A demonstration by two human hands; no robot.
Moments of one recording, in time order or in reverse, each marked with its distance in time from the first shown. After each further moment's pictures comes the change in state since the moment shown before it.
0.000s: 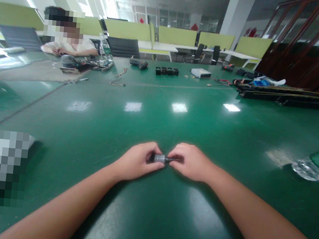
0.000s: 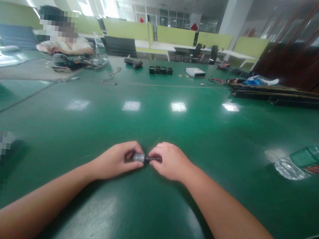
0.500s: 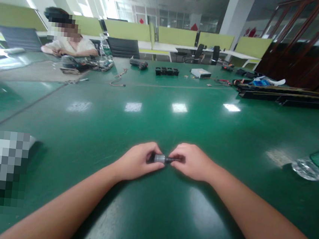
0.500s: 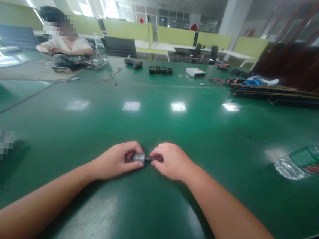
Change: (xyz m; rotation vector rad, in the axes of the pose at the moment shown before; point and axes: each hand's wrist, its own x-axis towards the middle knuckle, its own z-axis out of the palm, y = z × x) left_hand 0.000 0.001 -0.001 0.002 -0.002 0.008; right_hand -0.002 0.003 -0.002 -0.007 -0.008 0.007
